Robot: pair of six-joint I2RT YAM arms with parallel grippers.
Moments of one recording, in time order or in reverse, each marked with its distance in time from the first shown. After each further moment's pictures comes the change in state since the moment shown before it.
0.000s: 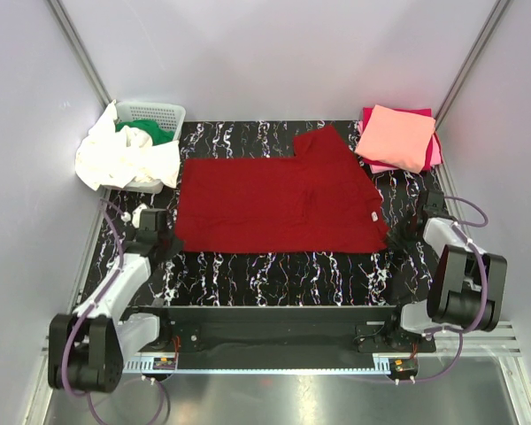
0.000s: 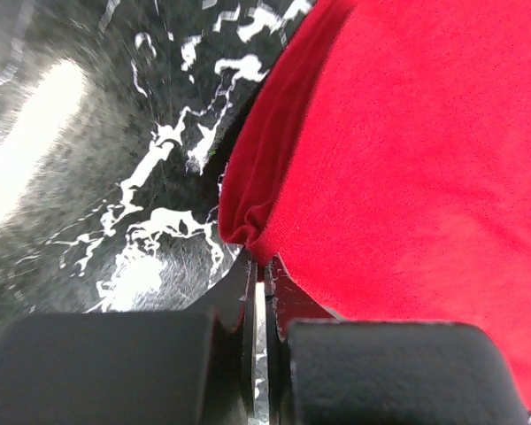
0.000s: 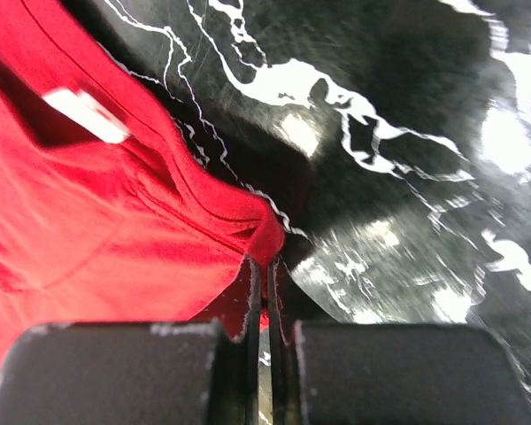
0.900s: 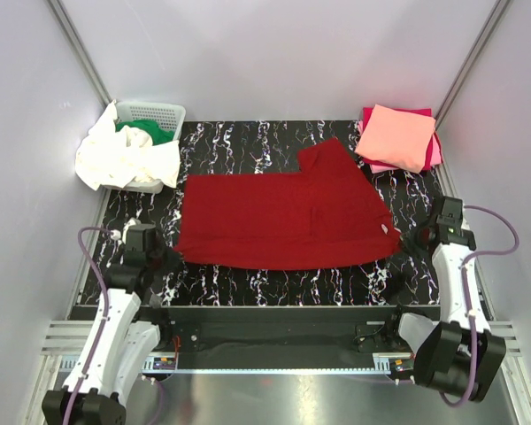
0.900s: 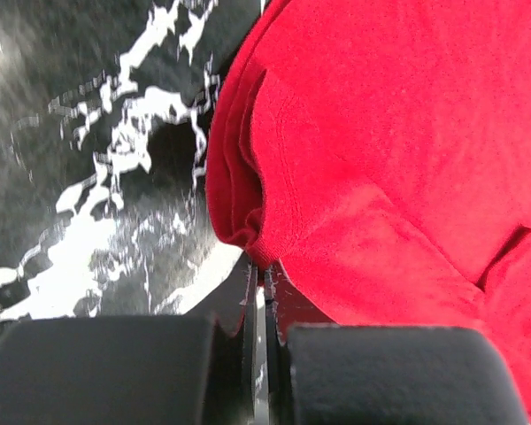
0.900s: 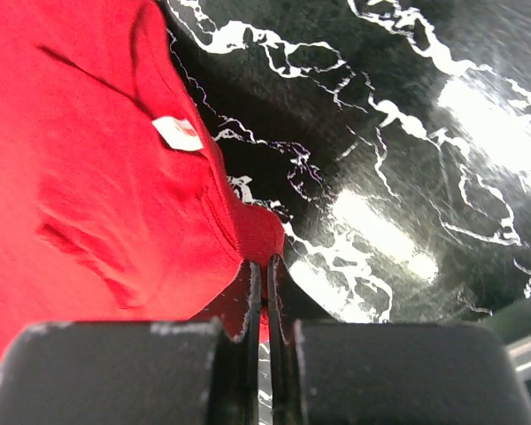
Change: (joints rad) left arm -0.003 -0.416 0.007 -0.337 0.095 -0.123; right arm -0.030 -0.415 0.030 -0.339 0.142 0.150
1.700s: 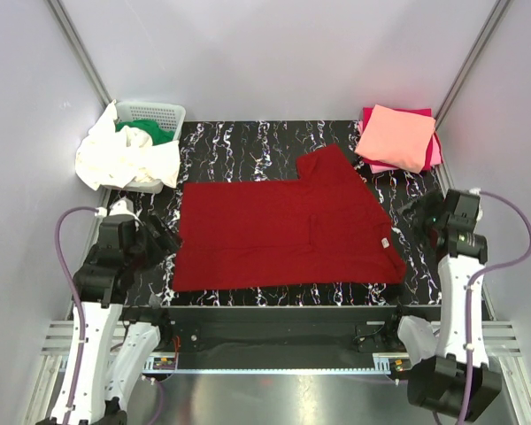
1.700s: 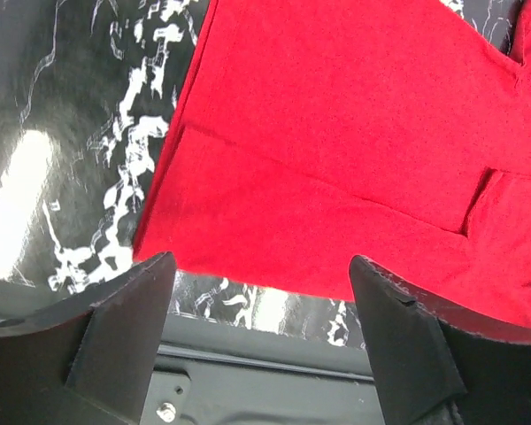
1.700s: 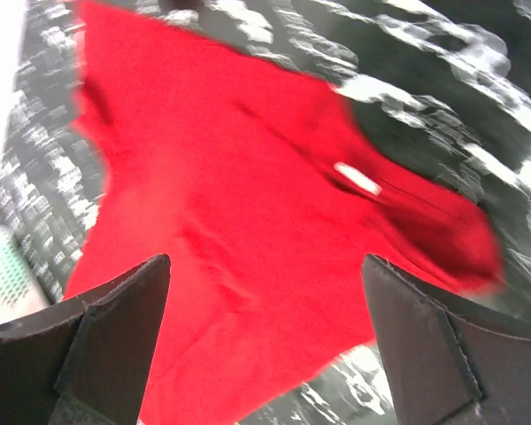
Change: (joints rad) left arm -0.001 -0.064 0.359 -0.323 0.040 0.283; right arm -0.004 -0.159 0.102 -0.029 -0.045 0.018
